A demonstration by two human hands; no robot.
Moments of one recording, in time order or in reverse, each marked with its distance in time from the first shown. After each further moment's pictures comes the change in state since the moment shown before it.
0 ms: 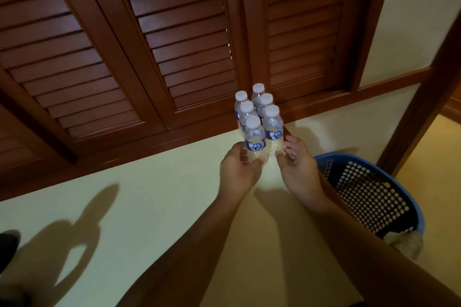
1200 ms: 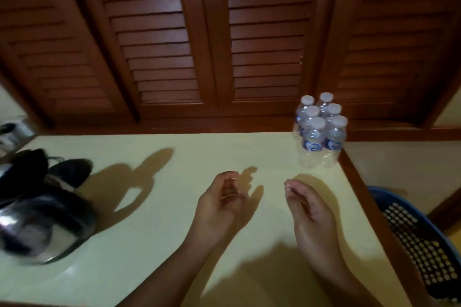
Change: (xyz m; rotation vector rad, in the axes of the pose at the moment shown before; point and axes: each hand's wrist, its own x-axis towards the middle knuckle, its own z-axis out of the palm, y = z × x) left_hand -0.142 -0.028 -0.136 -0.209 0.149 -0.112; right_hand -0.134 -0.069 0.021 0.257 -0.301 0.030
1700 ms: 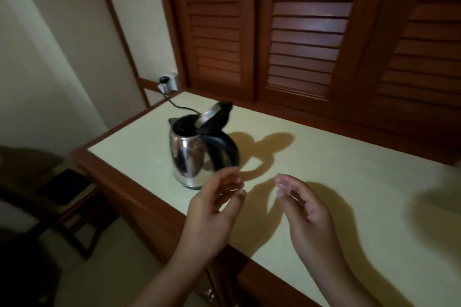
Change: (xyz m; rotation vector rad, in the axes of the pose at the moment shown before) left_hand -0.133 -0.010 -0.192 -0.060 0.524 0.019; right_hand -0.094 -0.053 0.189 0.113 -0.630 -0.017
